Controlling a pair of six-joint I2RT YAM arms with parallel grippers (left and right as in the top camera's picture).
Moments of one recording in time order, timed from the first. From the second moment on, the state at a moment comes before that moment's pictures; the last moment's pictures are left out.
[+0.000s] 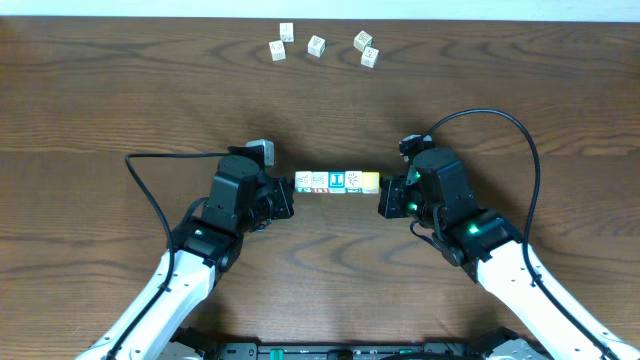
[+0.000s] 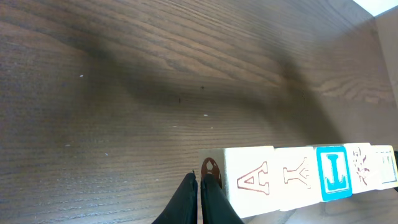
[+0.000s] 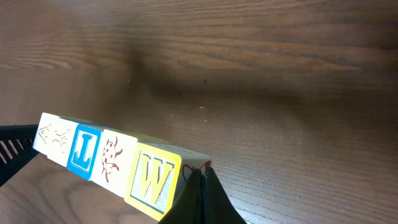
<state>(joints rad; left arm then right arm) -0.39 1.19 0.60 -0.11 0.26 -0.61 0.49 1.23 0.75 -0.29 -0.13 0.53</state>
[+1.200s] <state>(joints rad) -0.39 1.19 0.60 -0.12 0.26 -0.61 0.49 1.23 0.75 -0.29 -0.13 0.53</state>
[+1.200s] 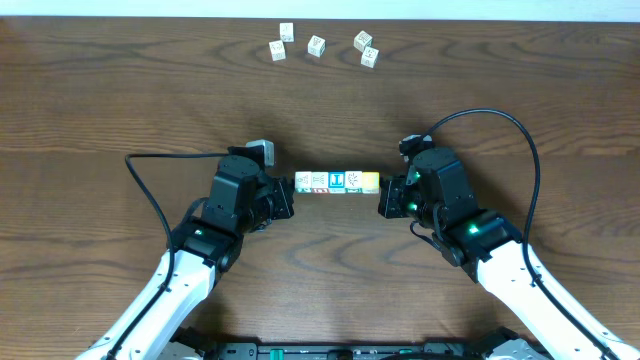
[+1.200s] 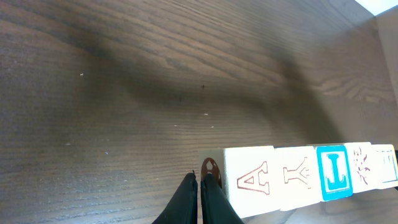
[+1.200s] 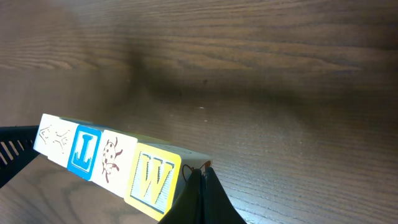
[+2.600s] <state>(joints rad) -0.40 1.21 0.60 -0.17 0.27 -0.61 0.50 1.30 0.75 -0.28 -0.11 0.55</state>
